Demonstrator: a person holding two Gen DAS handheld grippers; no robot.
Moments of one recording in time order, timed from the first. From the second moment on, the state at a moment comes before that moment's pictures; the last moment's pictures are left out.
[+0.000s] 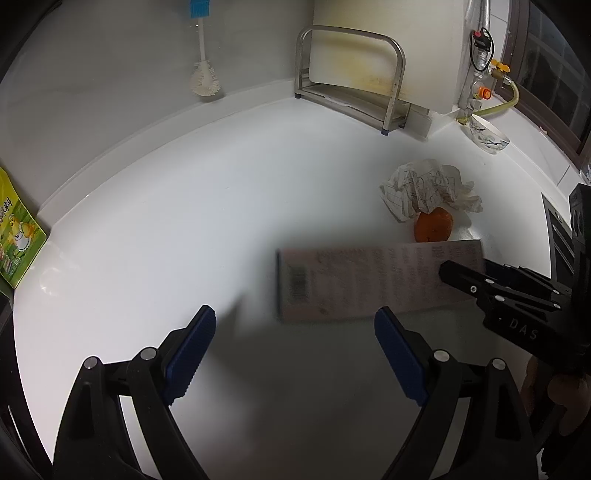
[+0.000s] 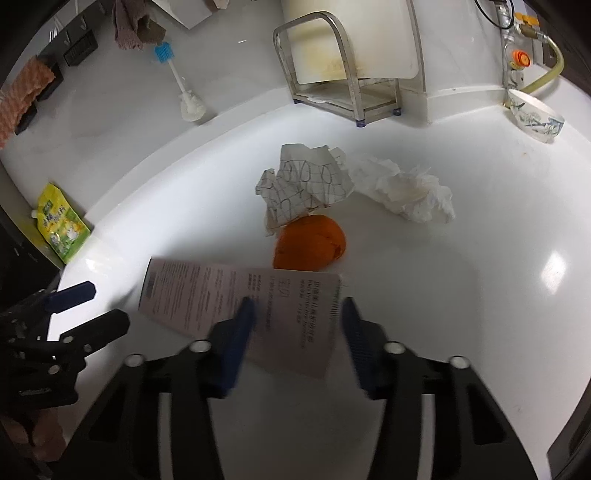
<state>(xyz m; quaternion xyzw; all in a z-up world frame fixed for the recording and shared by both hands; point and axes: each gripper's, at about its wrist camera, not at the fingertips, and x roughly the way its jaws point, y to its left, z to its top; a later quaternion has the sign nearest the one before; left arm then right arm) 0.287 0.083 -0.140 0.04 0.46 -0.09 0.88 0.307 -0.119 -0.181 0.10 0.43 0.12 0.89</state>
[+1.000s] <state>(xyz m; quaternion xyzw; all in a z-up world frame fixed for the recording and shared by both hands) 0.266 0.059 -0.129 0.05 0.45 -0.11 0.89 0.201 -0.087 -0.186 0.17 0.44 0.14 0.87</state>
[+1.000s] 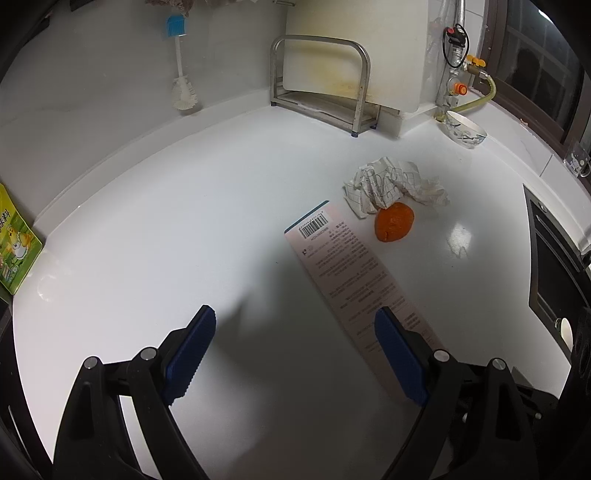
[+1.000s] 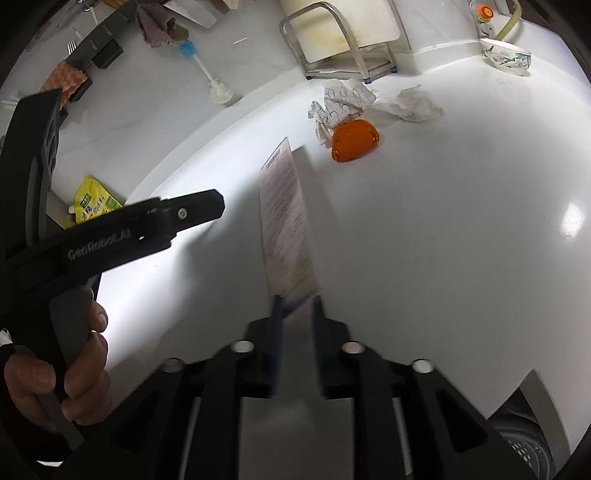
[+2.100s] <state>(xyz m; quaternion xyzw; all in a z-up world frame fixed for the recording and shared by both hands) 0.263 0.087 -0.107 0.03 0.43 -0.07 0.90 0.215 -0.103 -0.147 0.07 0.43 0.14 0.89</state>
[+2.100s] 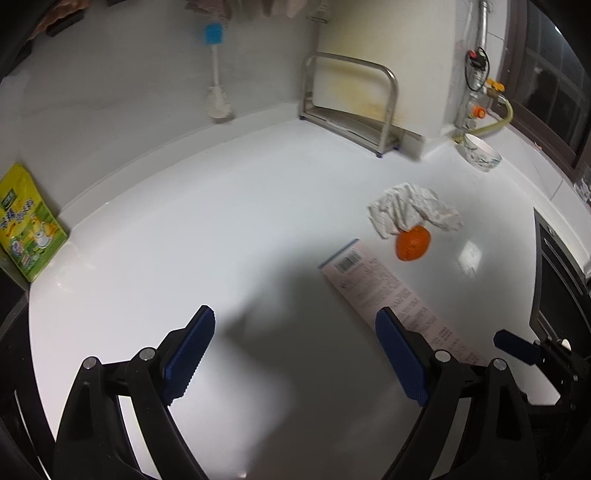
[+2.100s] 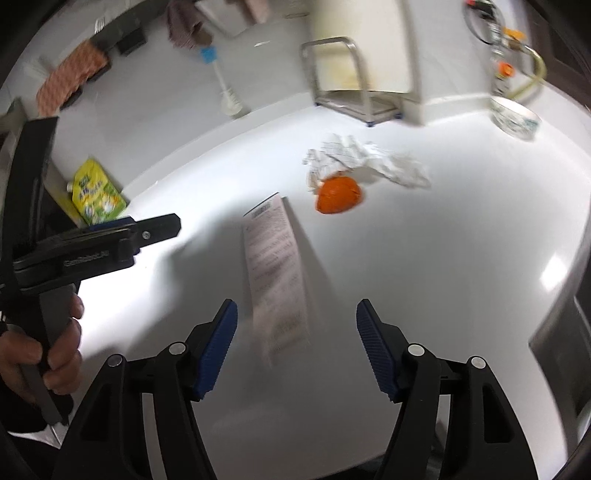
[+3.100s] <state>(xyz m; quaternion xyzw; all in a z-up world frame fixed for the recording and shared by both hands) 0.273 0.154 -0.118 -0.01 0.45 -0.03 0.89 0.290 -0.030 -0.183 -0.09 0.51 0.14 0.84</state>
